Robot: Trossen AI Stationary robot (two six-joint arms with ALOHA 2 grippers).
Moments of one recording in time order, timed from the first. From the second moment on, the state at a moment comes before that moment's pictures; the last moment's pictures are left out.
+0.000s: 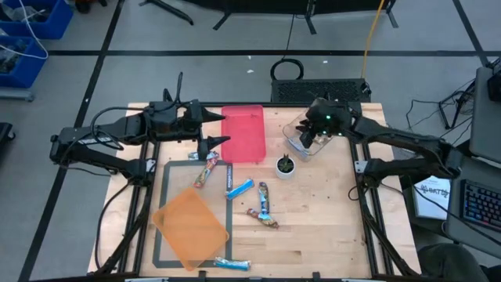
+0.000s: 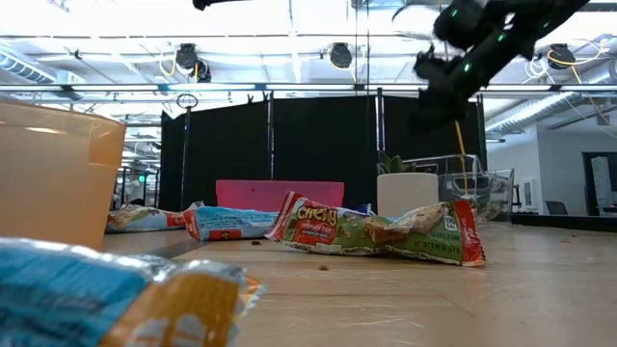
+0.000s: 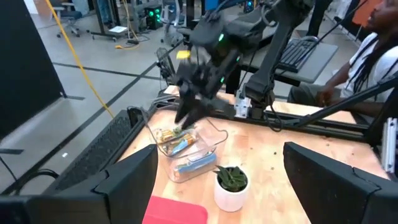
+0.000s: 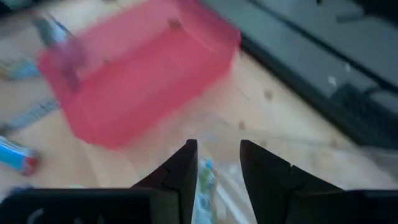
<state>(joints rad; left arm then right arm) 0.11 1.09 1.17 -0.32 -0.10 -0.07 -0.54 1.09 0.72 -0.28 0.00 0.11</state>
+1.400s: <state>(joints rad) 0.12 0.85 0.95 -0.37 -0.08 -0.19 -0.29 0.80 0.71 -0.16 -0.03 0.07</state>
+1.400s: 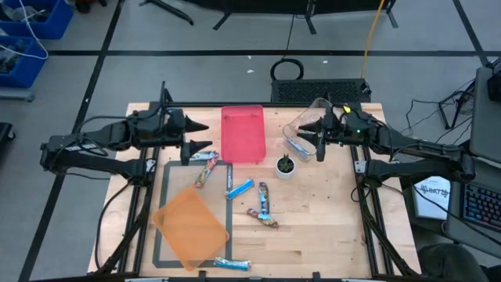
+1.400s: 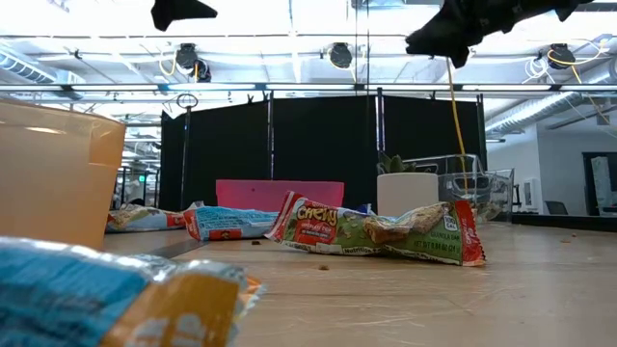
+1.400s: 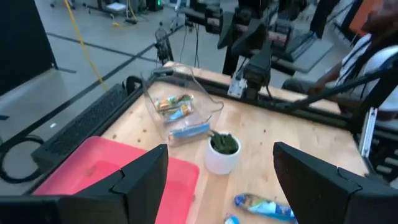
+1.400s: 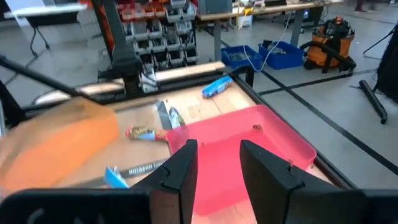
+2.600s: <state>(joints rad) 0.07 0.61 0.43 -0.05 -0.21 -0.40 -0.17 0.64 0.37 0.02 -0.02 0.23</state>
